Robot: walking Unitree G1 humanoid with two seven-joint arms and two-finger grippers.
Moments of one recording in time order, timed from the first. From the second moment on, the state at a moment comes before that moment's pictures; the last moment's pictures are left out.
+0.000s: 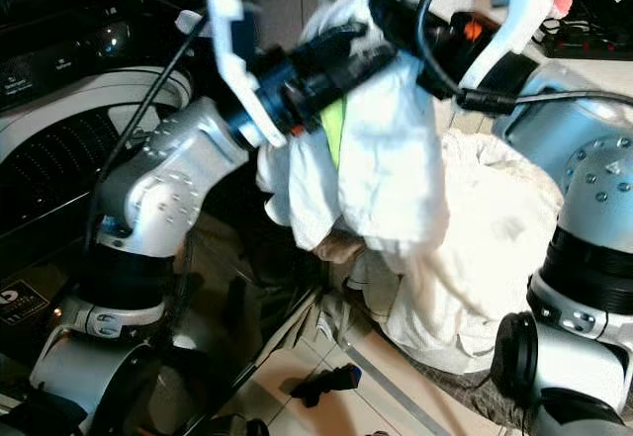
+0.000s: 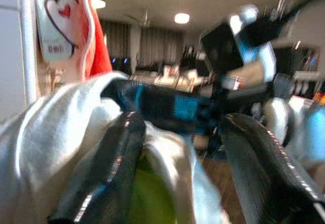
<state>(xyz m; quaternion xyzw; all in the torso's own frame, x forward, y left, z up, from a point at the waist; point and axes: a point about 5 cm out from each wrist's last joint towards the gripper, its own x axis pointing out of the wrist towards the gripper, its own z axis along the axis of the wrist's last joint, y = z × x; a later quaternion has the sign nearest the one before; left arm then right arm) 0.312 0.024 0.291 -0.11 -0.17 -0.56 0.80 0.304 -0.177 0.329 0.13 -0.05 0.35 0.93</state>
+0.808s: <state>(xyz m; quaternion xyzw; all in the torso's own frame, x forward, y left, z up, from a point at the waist) 0.333 0.026 0.281 -0.01 -0.19 -0.46 0.87 0.302 -0.172 0.330 0.10 -0.04 0.36 0.93</state>
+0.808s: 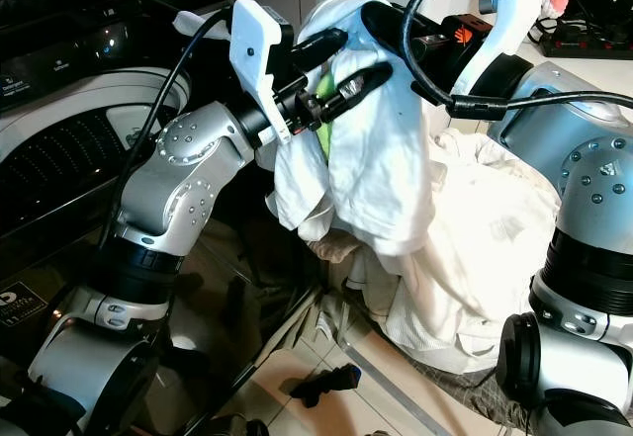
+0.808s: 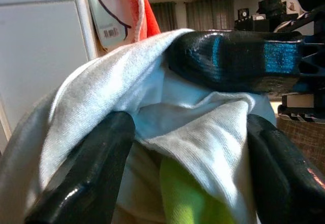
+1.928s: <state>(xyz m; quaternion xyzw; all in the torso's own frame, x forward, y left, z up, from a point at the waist) 0.338 0.028 0.279 0.00 -0.22 -0.46 0.86 0.302 -0.173 0.332 0.10 -0.05 0.34 0.93</state>
